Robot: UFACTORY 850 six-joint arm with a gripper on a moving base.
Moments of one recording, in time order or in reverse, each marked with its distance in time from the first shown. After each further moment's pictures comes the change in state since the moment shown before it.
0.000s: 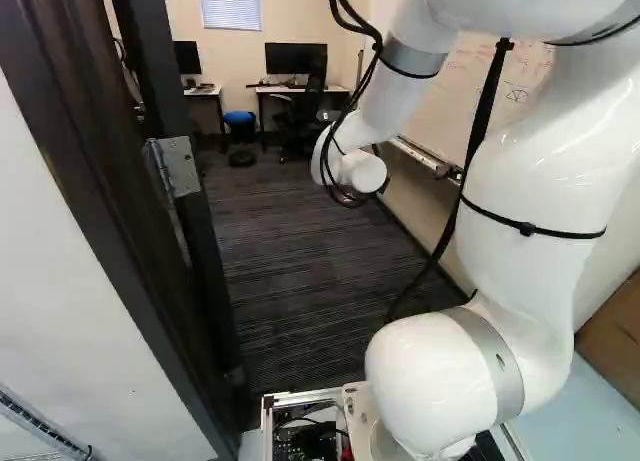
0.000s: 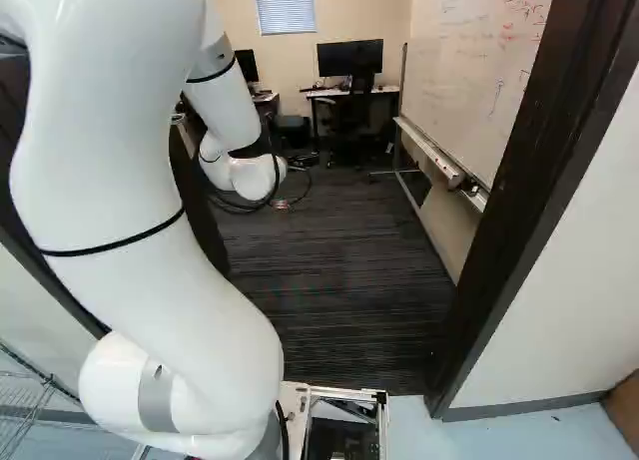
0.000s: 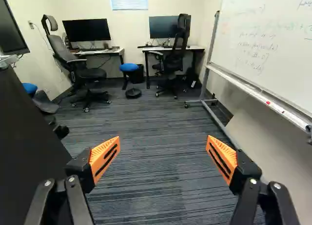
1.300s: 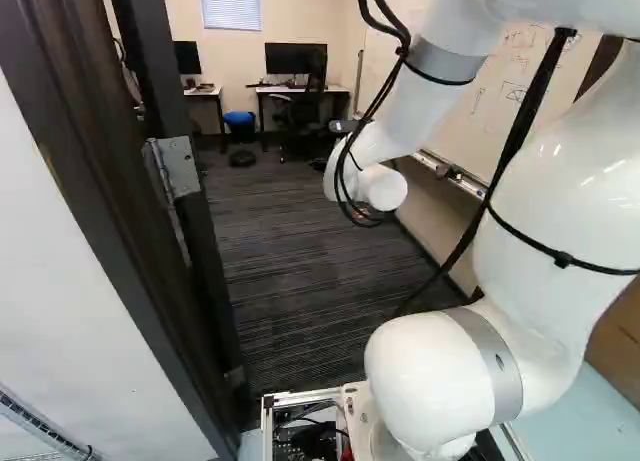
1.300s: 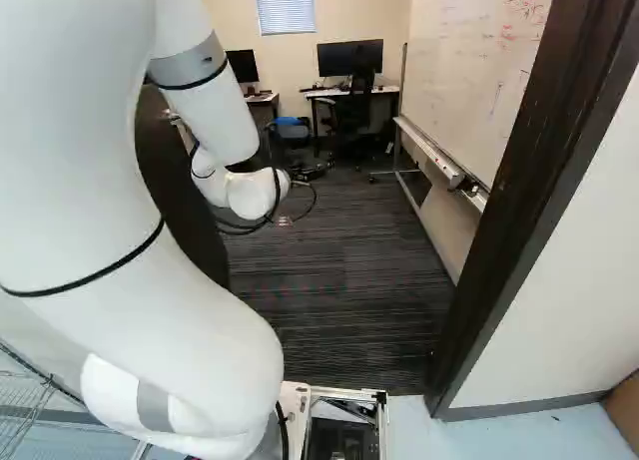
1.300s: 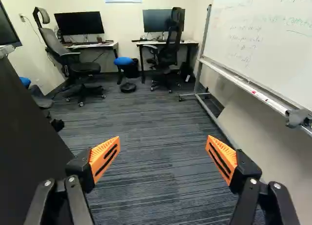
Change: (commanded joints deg) arm -2.0 8.3 10.7 -1.2 0.2 0.0
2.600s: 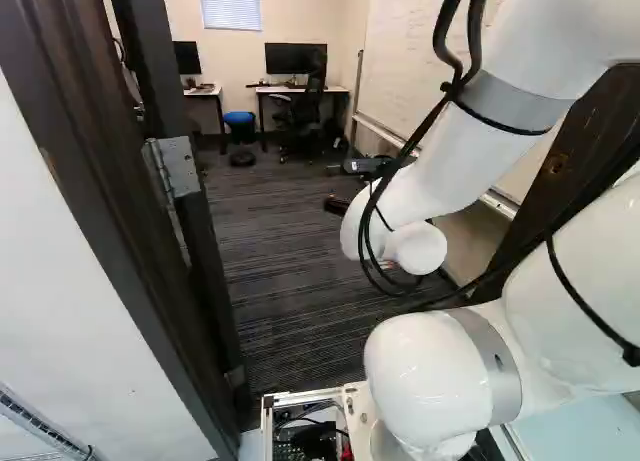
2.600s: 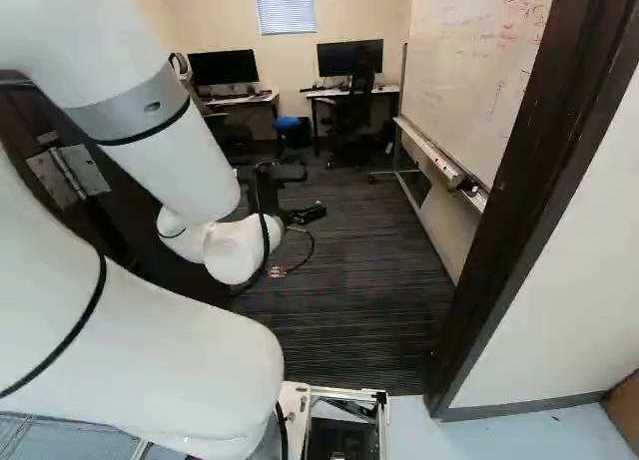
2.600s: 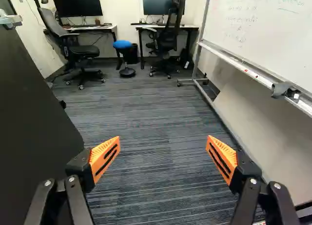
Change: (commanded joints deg) arm -2.0 14.0 18.5 -2.3 0.4 0.0
